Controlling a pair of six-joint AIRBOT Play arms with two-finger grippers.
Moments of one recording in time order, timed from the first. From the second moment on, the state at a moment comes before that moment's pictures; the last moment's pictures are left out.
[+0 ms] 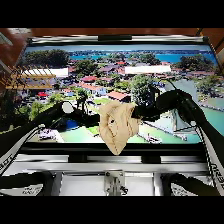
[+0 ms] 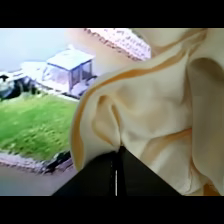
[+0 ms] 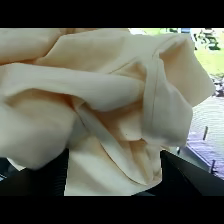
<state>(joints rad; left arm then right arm) -0.45 -1.47 0.95 0.93 -0.84 -1.64 0.19 -1.32 1.00 2.10 -1.13 -1.61</state>
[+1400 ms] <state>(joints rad) -0.08 -0.81 1.75 1.28 -0.93 -1.62 0.17 -0.77 1.58 1.89 -0.73 -1.65</state>
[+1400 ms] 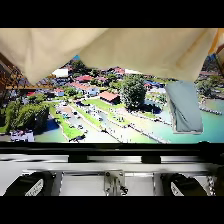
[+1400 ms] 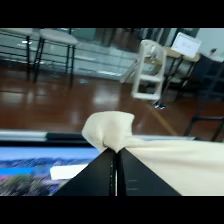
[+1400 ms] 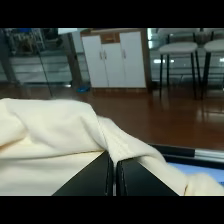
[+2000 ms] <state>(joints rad) -0.04 -0.81 1.24 1.24 -1.55 -1.56 0.18 -1.11 1.59 2.00 -1.14 -1.81</state>
